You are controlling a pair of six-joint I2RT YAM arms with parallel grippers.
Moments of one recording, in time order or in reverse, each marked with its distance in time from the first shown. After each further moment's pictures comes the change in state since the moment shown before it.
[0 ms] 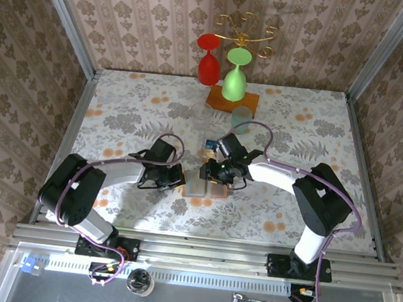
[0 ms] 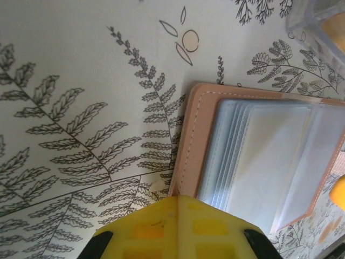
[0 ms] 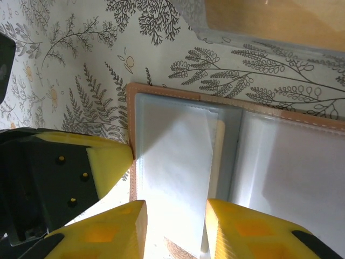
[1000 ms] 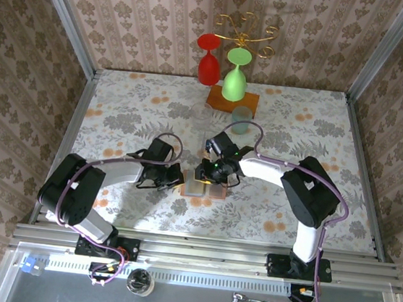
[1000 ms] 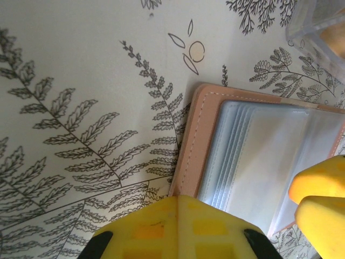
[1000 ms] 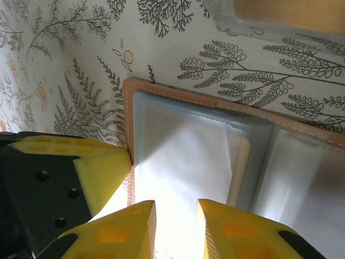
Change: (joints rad) left arm 0.027 0.000 -0.010 0.013 0.021 0.022; right arm 0.023 0.106 0.095 -0.051 -0.030 0.010
